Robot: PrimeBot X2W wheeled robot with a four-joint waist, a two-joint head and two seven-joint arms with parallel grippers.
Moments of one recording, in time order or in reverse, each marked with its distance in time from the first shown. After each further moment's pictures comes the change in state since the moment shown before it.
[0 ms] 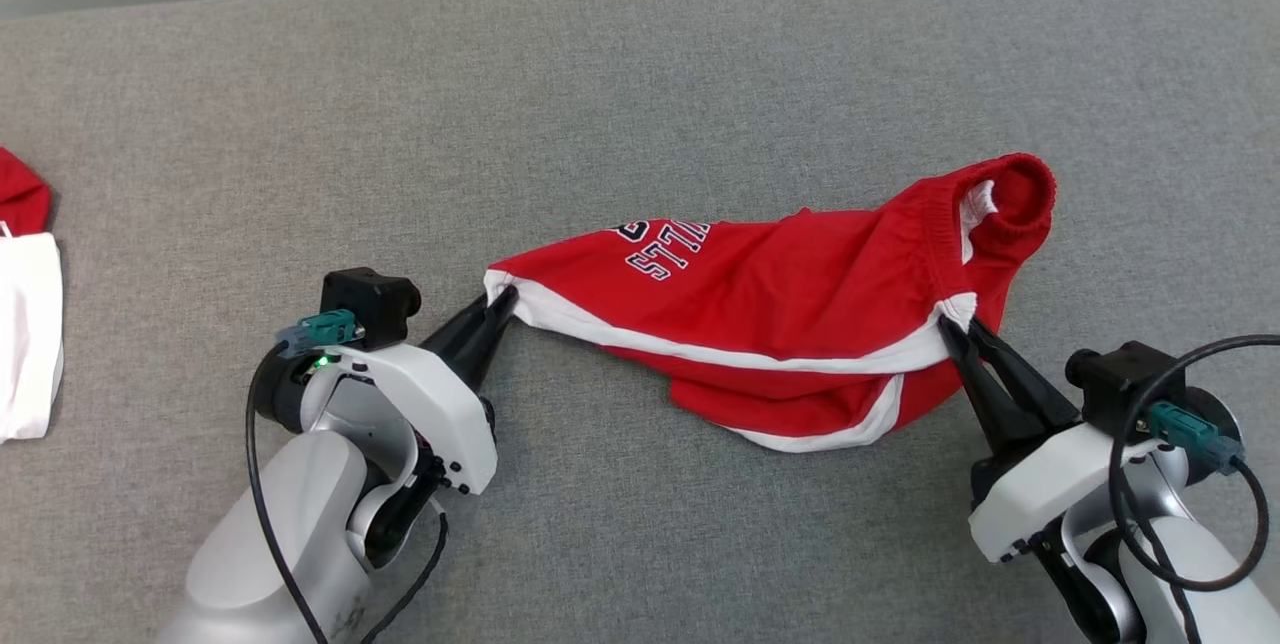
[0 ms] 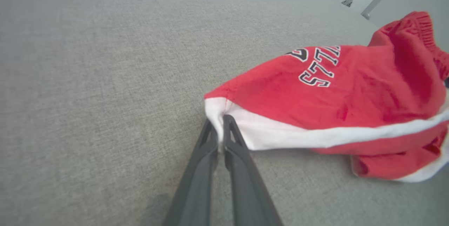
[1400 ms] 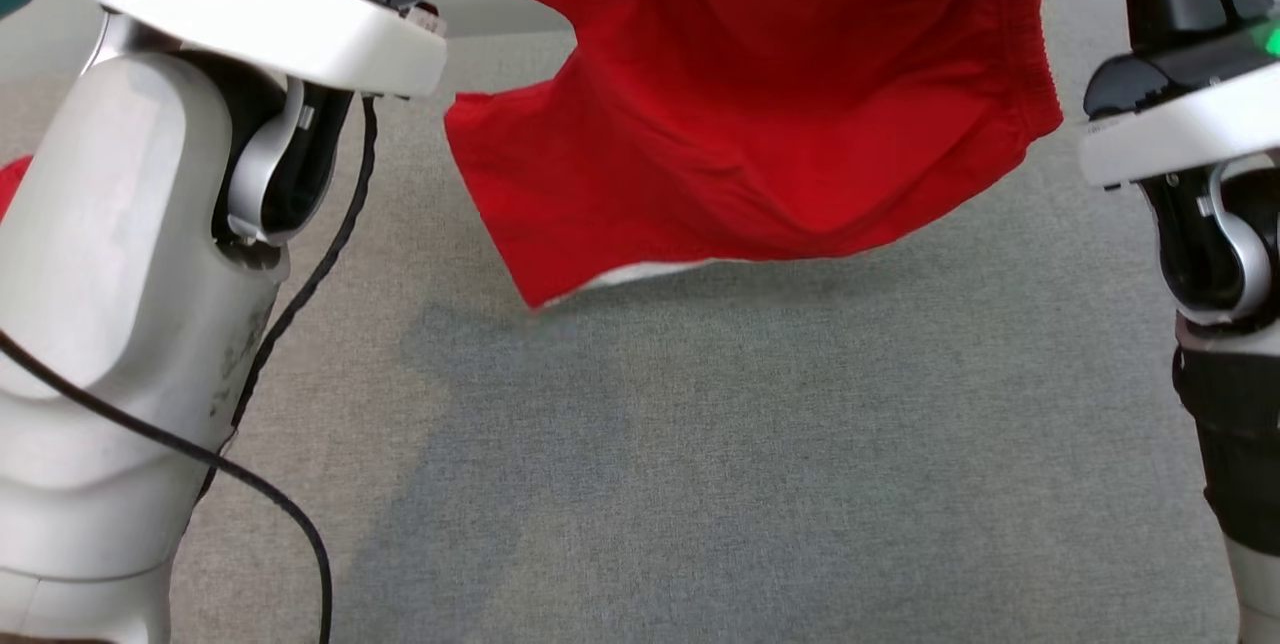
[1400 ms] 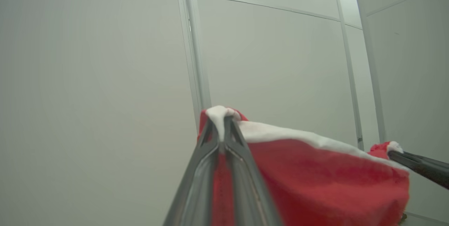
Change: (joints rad) left arm -0.436 0.063 0.124 -0.450 0.129 0.145 -0.120; right arm -0.497 0.032 -0.130 -0.089 0.096 0.000 0.001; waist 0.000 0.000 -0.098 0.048
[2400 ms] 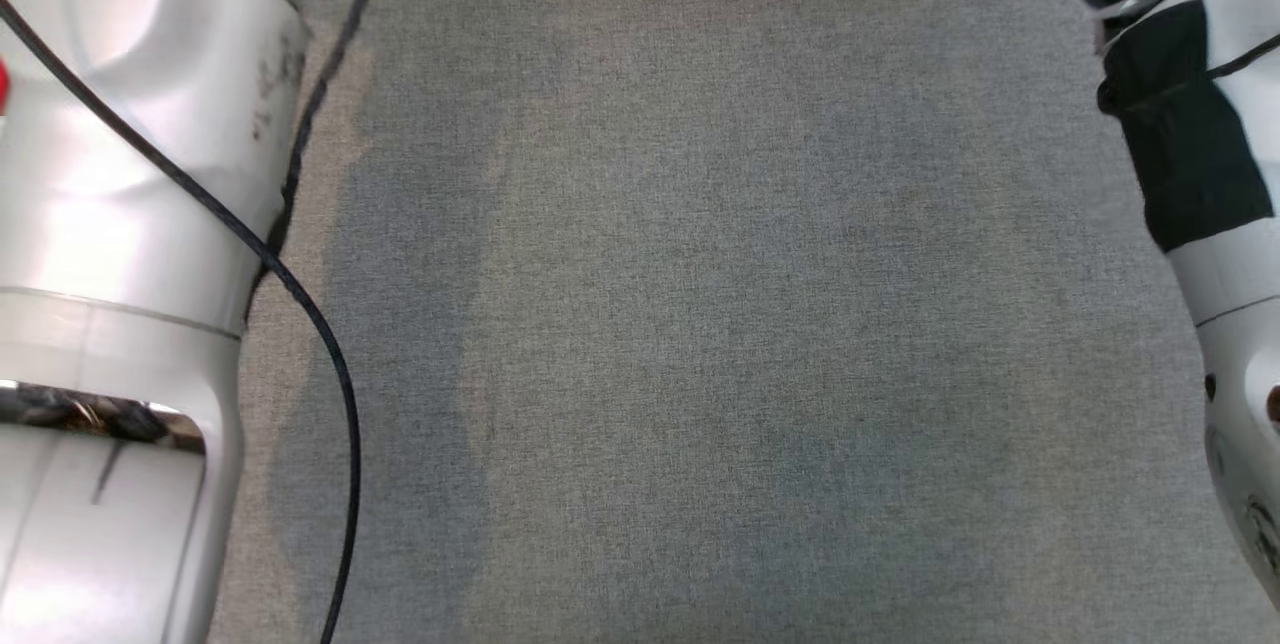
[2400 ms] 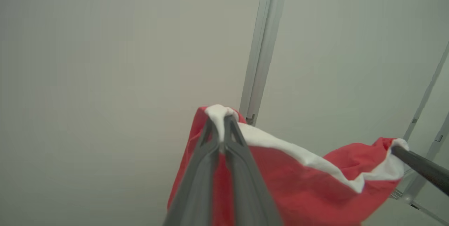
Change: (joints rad) left arm -0.429 -0.212 0.093 0.809 -0.006 -0.151 -0.181; right arm -0.660 0.126 0.160 0.879 0.123 0.000 -0.258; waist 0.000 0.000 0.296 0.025
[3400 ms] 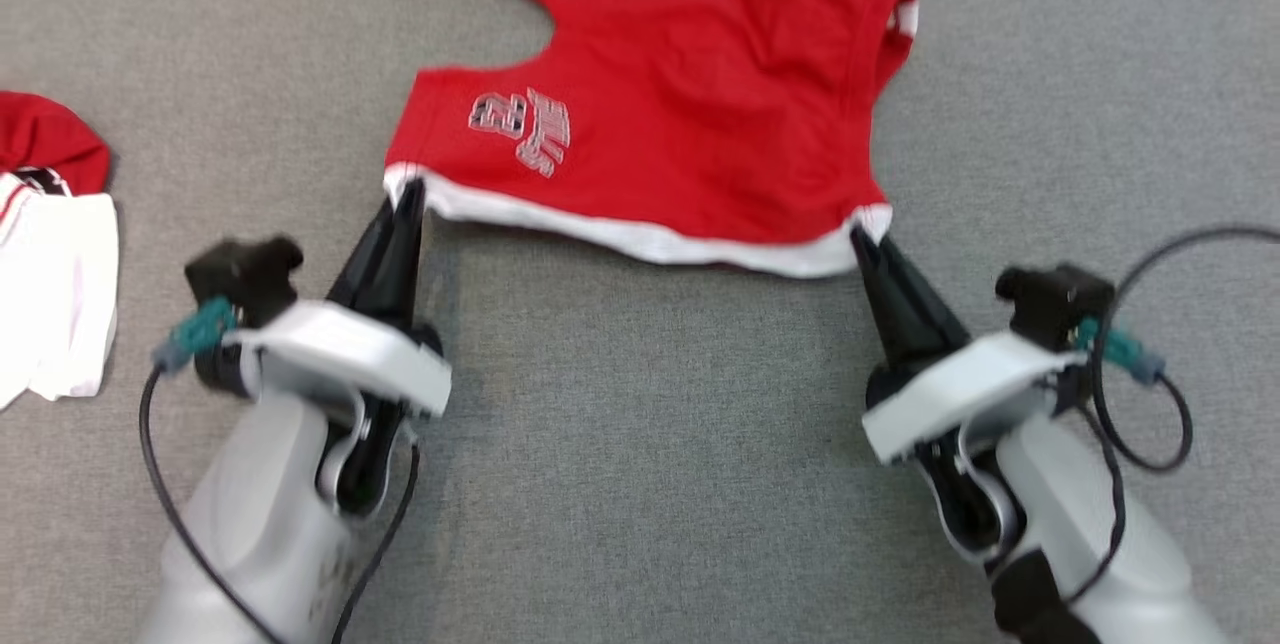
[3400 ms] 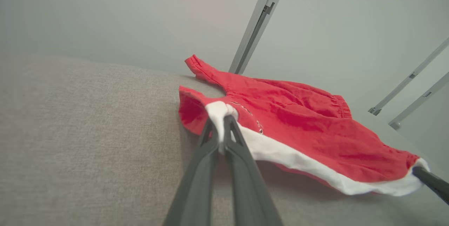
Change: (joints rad) left arm 0.790 0.071 -0.013 -0.246 -0.128 -0.006 0.000; right arm 0.825 -0.039 0.167 -0.381 0.126 0.000 -0.007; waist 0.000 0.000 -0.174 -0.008
